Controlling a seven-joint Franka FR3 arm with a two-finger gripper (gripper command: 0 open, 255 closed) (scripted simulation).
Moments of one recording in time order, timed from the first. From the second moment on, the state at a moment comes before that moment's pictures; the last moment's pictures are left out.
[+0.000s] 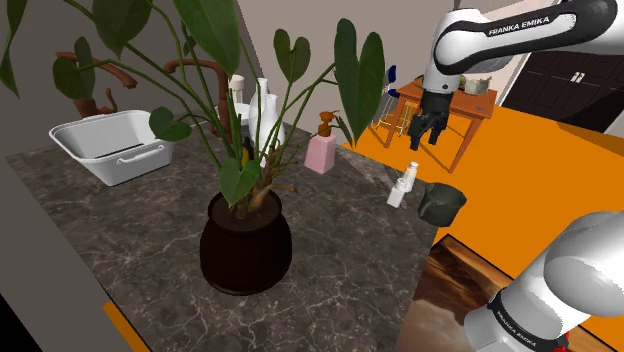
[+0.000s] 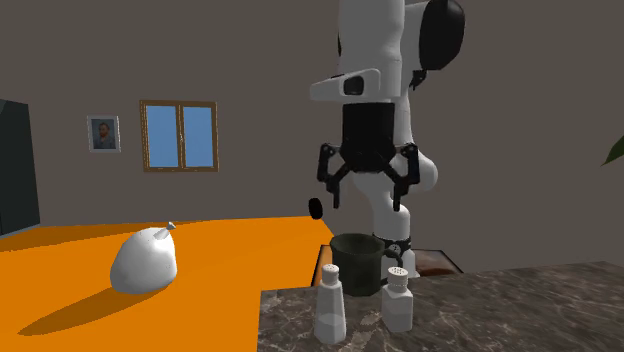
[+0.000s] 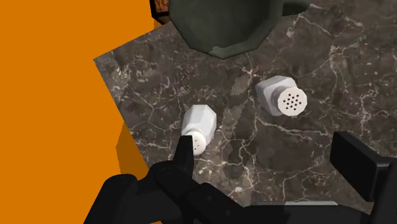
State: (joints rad) arm -0.07 -0.30 -0.18 -2.26 -0.08 1.83 -0.13
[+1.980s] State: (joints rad) arm -0.11 0.06 -0.25 -2.21 -0.01 2.06 -0.25
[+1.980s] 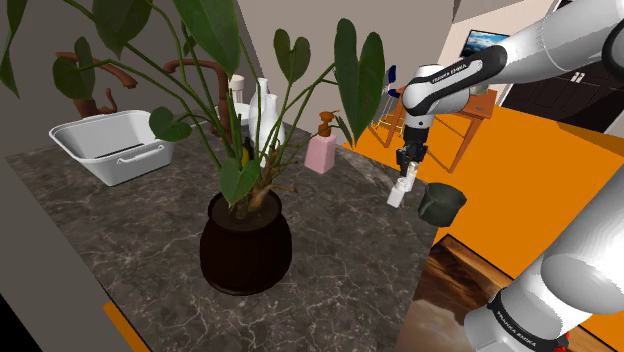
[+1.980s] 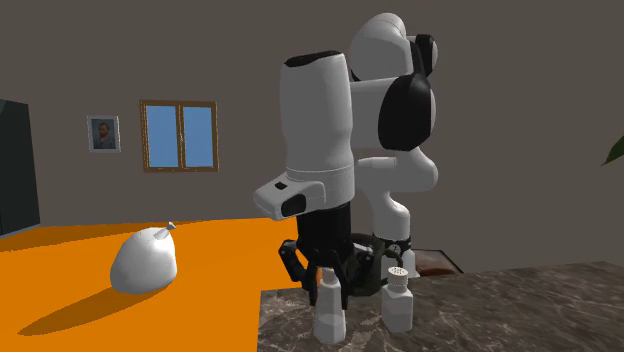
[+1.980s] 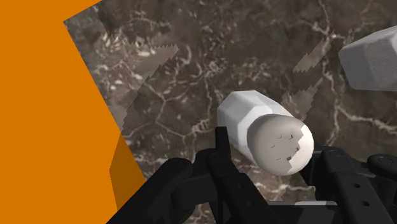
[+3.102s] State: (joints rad) arm -0.10 -0.02 -0.25 -2.13 -0.03 1.90 -0.23
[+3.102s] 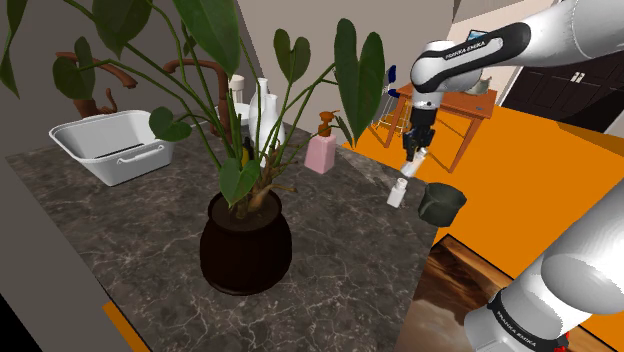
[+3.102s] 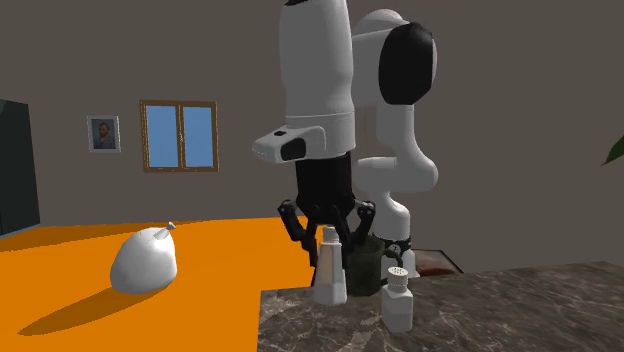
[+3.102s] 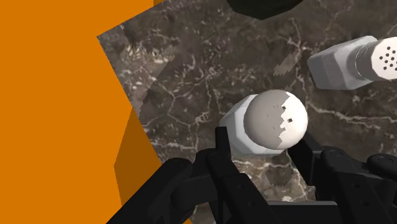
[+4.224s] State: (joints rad) arm -0.10 -0.08 -0.25 -1.97 -0.04 1.68 -0.23
